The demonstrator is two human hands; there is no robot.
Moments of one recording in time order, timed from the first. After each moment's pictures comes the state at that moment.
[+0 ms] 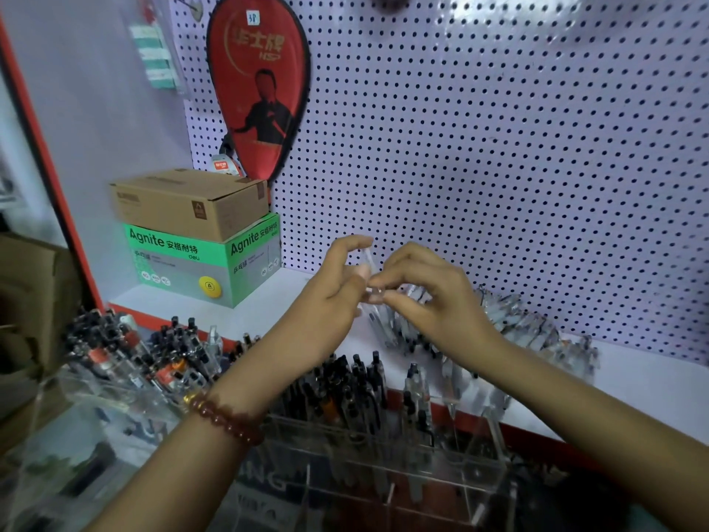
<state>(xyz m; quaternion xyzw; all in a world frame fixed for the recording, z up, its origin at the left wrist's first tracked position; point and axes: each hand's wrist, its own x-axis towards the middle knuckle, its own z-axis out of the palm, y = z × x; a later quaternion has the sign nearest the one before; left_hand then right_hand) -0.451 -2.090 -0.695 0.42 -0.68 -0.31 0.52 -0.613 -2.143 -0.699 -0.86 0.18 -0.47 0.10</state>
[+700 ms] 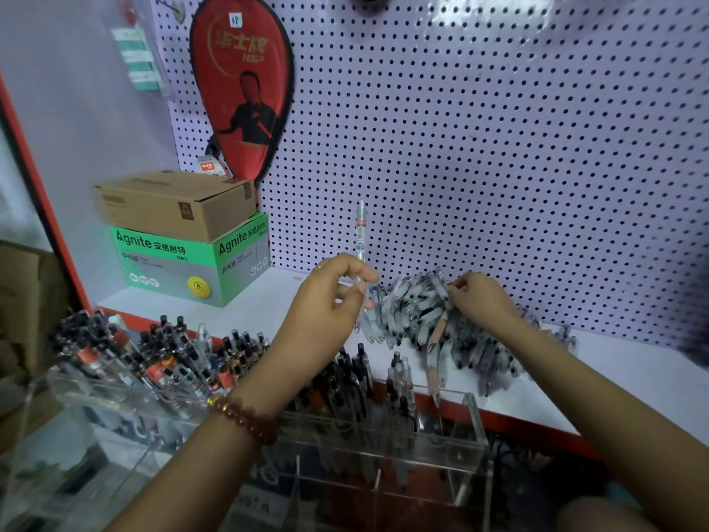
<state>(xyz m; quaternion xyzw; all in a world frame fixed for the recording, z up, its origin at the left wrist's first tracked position) -0.470 -2.082 -0.698 0.46 -0.67 -0.26 0.52 -0.693 -2.223 -0.735 -0.68 0.69 -0.24 0.04</state>
